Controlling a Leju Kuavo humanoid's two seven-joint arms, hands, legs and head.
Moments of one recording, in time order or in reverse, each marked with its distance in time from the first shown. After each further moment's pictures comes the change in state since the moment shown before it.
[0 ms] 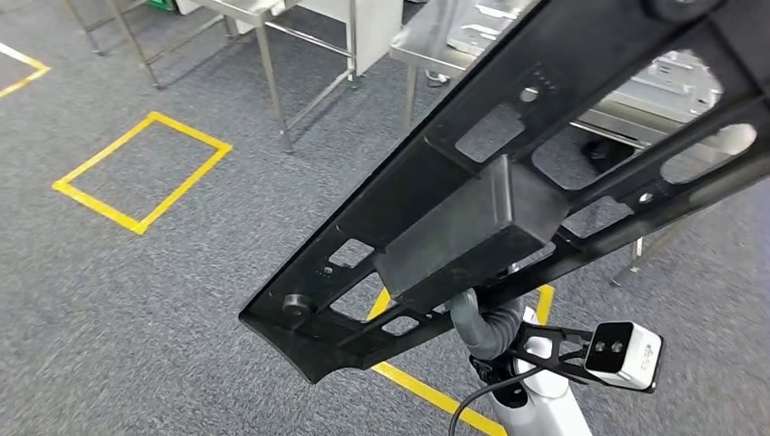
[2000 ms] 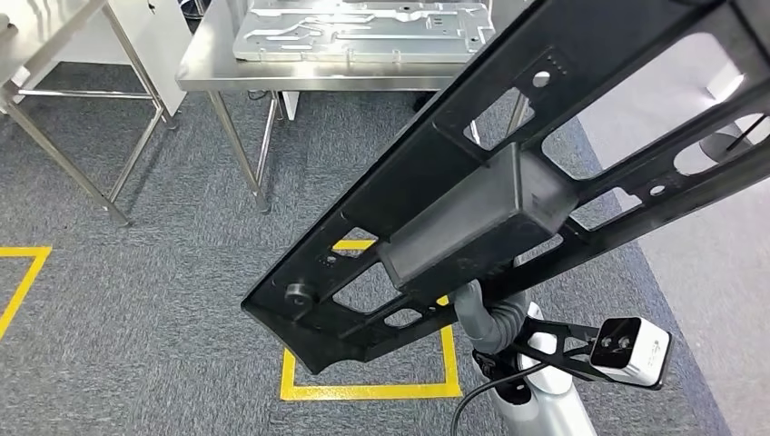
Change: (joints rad) left arm -0.003 0.000 0.027 0.000 0.039 -0.058 0.004; right arm -0.015 -0.003 -0.006 -0.016 -0.005 -0.019 0.020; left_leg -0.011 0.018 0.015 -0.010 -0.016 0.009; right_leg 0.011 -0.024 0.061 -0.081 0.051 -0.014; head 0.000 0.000
